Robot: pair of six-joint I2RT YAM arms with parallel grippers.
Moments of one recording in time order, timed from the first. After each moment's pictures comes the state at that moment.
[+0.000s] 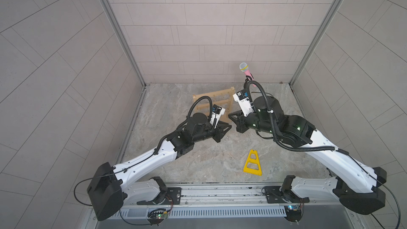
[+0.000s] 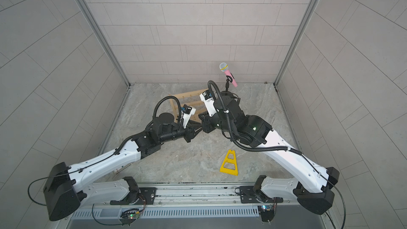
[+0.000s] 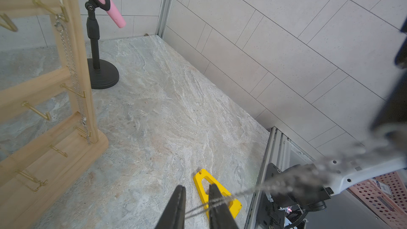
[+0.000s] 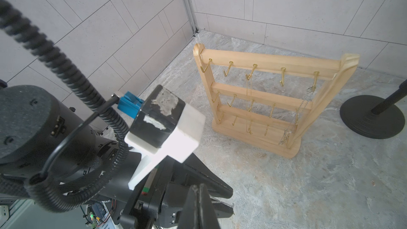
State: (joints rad) left arm -0.83 1.19 0.85 0.03 0.27 -0.33; right arm 0.85 1.19 1.44 -0.75 0.01 0.34
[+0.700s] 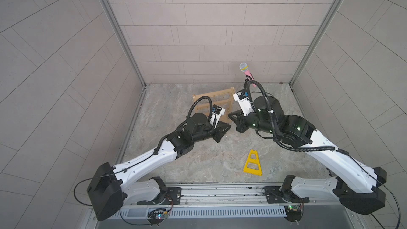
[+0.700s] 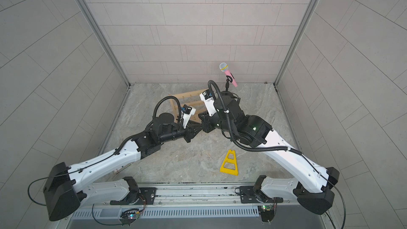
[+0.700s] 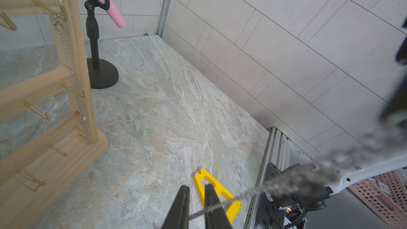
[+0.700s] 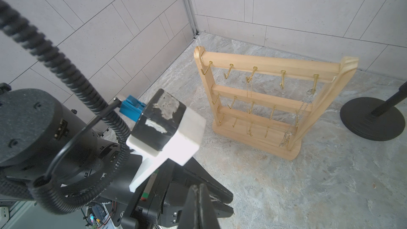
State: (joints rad) left arm -0.83 1.19 0.85 0.03 0.27 -0.33; right arm 0.85 1.19 1.44 -0.74 0.02 0.34
